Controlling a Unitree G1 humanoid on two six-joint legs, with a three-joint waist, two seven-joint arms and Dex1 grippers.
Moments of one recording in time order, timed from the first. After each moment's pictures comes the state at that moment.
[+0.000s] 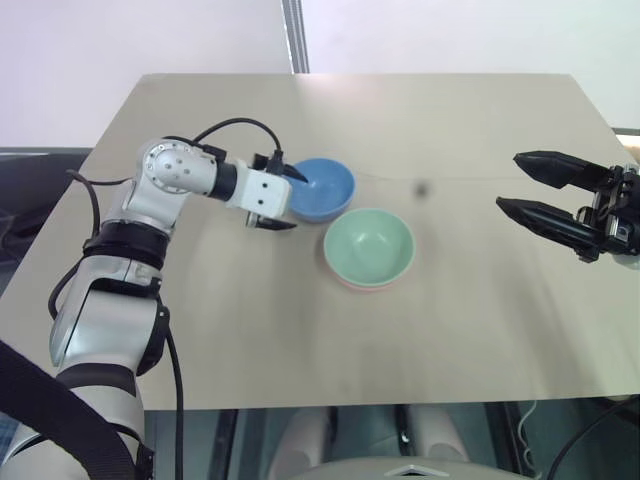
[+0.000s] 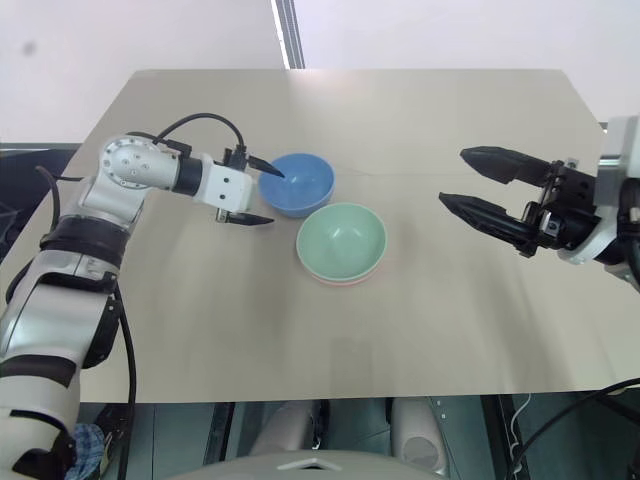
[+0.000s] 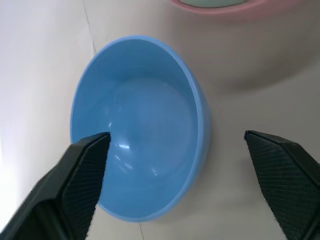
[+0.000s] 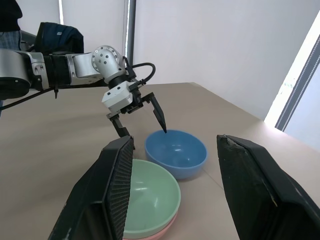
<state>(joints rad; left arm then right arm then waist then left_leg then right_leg) -1.02 0.74 -0.28 0.76 0.18 -0.65 -1.29 -0.25 -0.89 -0.48 -0.57 0.99 0.61 0.86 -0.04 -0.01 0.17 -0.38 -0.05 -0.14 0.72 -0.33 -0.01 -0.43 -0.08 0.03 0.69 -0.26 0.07</state>
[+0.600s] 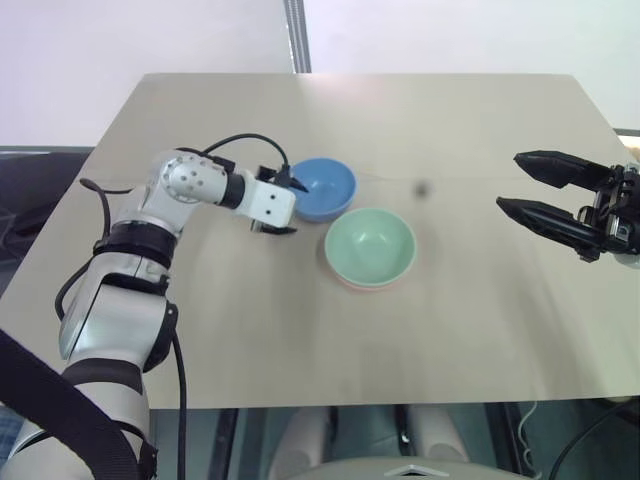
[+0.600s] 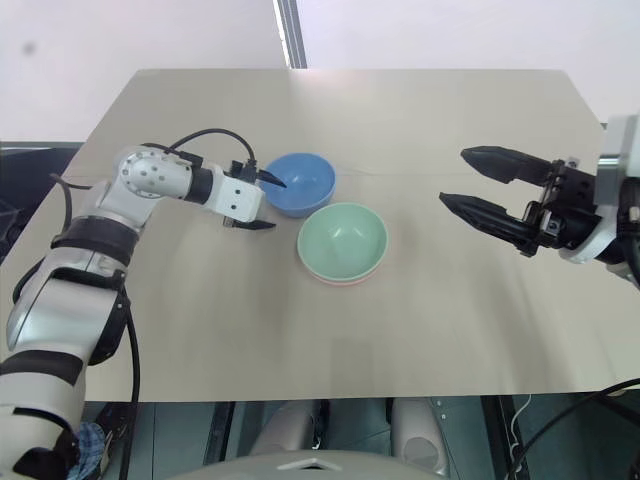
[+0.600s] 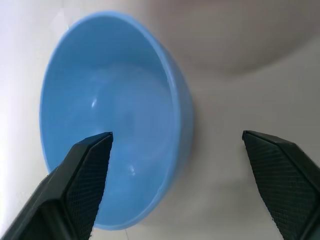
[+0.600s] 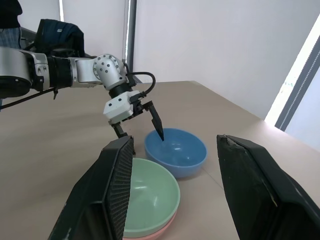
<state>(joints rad) -1.06 0.72 -0.33 0.91 0.31 -0.75 -1.17 -0.25 -0.90 -0.48 -0.57 0.99 0.61 0.86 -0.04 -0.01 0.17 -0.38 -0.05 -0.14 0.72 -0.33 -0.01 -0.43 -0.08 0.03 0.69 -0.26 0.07</state>
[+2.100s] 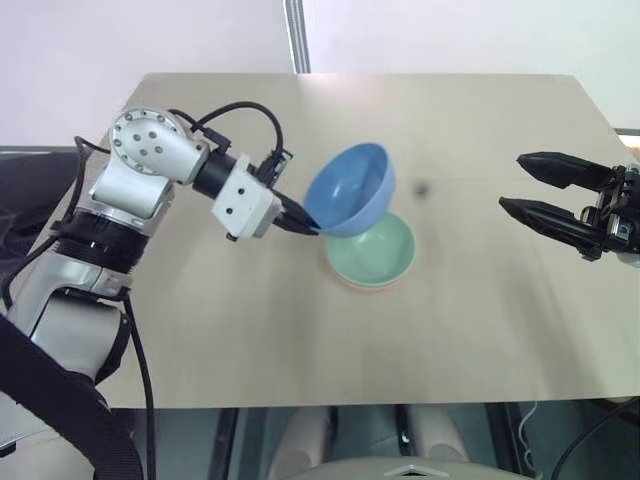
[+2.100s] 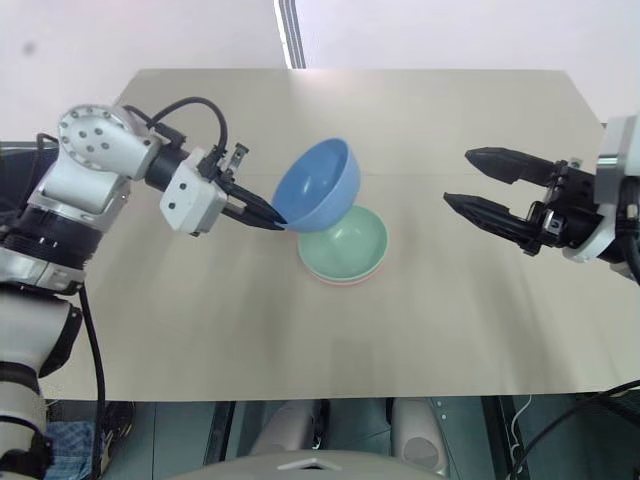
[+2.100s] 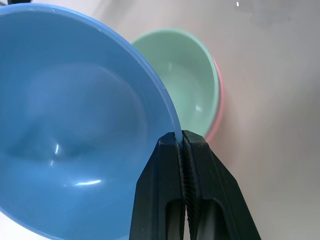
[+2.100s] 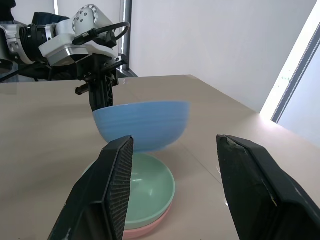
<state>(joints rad) -1.03 0.89 -0.48 0.36 -0.40 -0.56 -1.61 -0.24 -0.91 -0.48 -0.55 0.97 0.61 0.87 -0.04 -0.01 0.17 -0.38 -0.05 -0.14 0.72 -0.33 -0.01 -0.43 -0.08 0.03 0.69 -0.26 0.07</state>
